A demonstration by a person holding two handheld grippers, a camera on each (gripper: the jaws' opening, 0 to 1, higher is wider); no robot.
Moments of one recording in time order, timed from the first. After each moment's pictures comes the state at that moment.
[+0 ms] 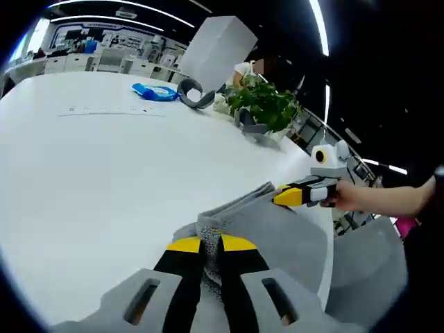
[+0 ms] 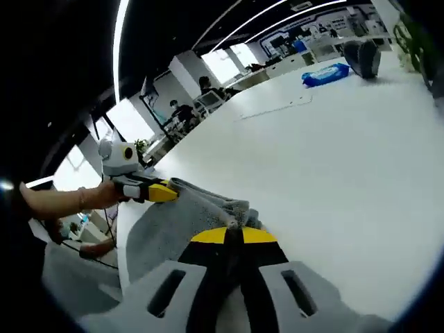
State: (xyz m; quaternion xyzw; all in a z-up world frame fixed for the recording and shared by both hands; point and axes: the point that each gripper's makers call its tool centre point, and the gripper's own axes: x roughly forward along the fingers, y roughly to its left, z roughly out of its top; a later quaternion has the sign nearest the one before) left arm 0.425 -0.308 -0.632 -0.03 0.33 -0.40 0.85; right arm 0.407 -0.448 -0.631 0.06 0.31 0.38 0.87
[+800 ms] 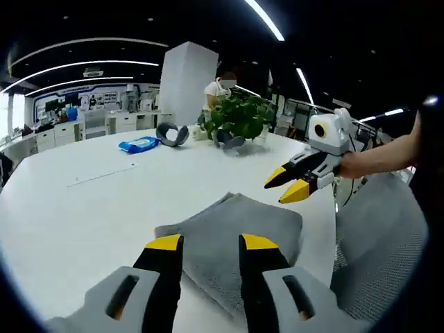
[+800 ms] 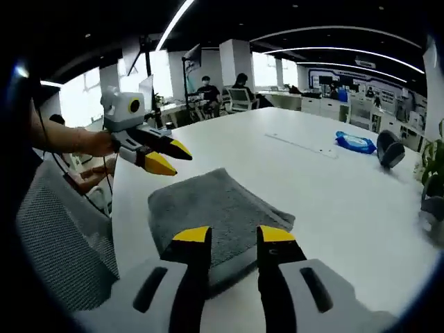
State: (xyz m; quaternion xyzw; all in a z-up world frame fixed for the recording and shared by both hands) left arm 0.347 -0.315 -0.570 0.06 0.21 -0.44 0.87; right arm 0.331 -0.425 -0.581 -0.09 0.26 0.44 0.86
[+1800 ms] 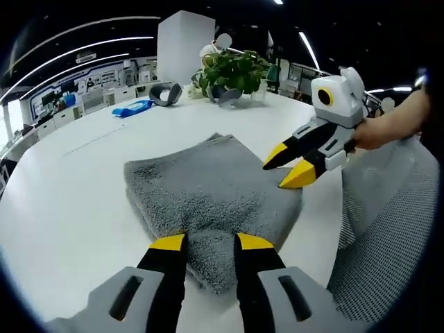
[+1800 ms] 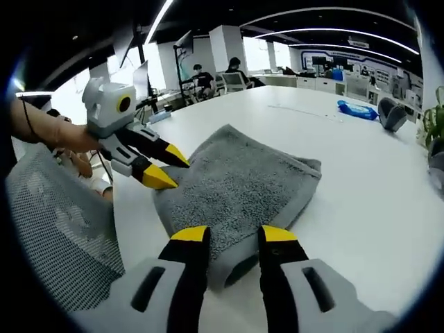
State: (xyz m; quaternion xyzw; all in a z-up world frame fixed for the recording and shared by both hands) left arm 0.314 -0.318 -0.638 0.11 0.29 -0.40 0.86; right arm 0.305 -0.429 -0.635 -0.06 0.30 0.41 0.86
